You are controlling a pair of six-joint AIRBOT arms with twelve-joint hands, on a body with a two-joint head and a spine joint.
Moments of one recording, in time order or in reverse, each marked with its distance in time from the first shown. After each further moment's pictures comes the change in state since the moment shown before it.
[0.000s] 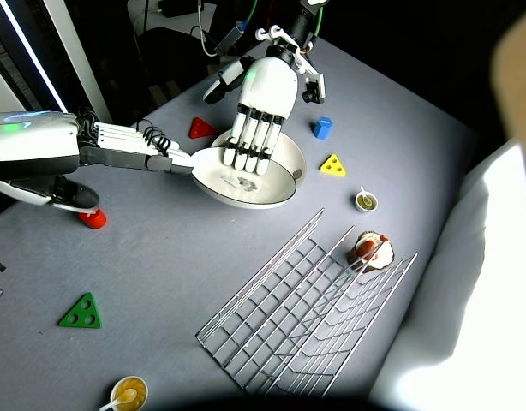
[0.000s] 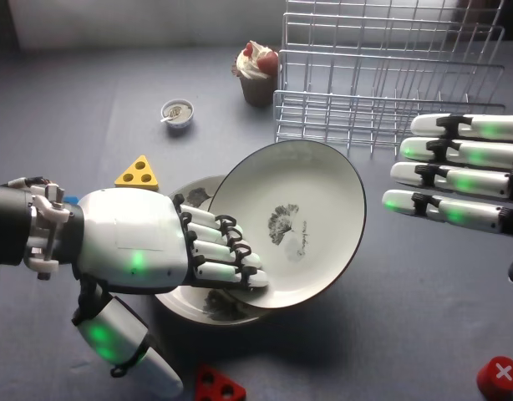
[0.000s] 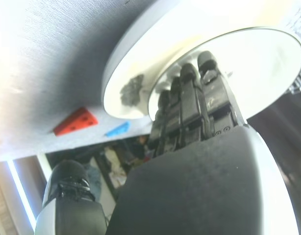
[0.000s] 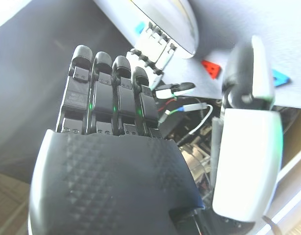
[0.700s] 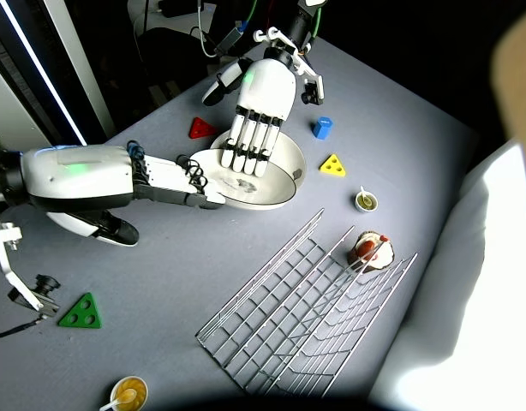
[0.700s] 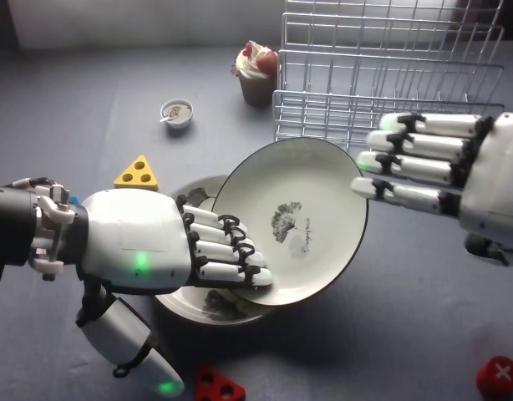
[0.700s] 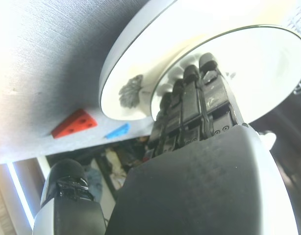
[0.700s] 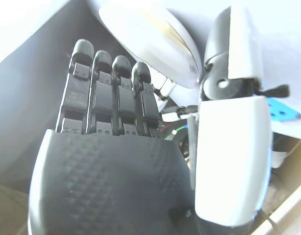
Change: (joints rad) left arm -0.003 -0.007 0.000 0.009 0.013 0.000; right arm 0.058 -0.203 0.140 0.114 -0.080 -0.063
